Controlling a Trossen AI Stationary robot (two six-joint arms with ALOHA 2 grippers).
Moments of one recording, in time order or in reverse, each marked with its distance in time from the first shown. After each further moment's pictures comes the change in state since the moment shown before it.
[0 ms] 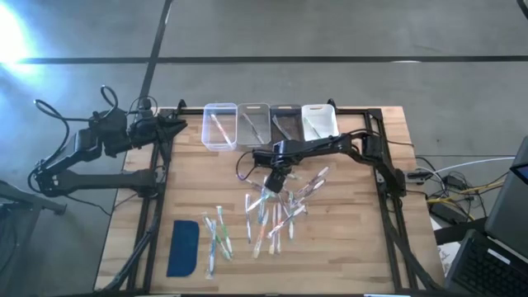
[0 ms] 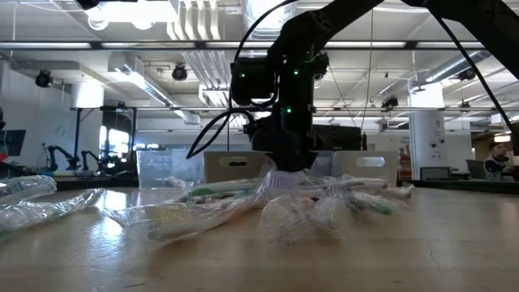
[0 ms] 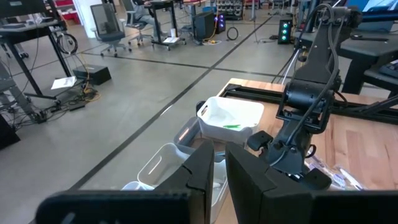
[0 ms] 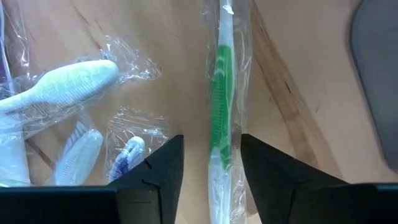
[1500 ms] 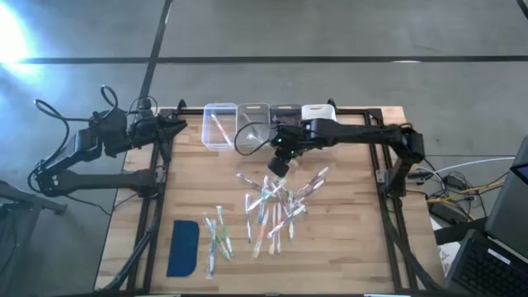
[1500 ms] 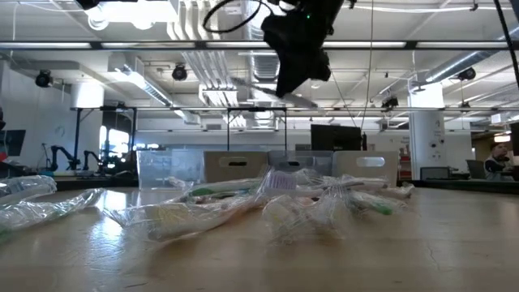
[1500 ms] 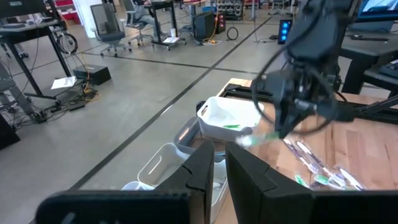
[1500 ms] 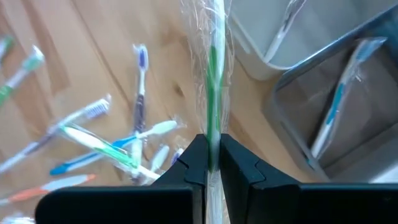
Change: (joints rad) left arm 0.000 0.000 0.000 0.000 0.000 0.000; right arm -0.008 -0.407 -0.008 0.032 -0.039 0.016
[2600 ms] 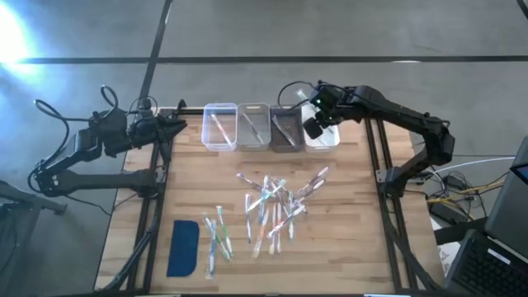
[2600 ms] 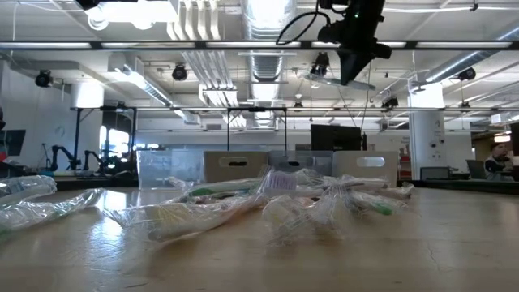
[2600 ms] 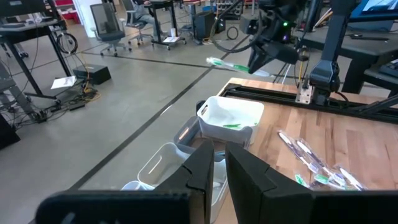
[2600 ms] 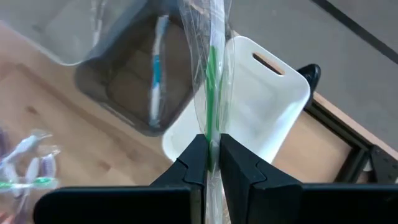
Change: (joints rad) left arm 0.000 0.000 0.000 -0.002 0.000 0.000; right arm -0.288 -0.259 -0.042 -0.311 0.187 0.060
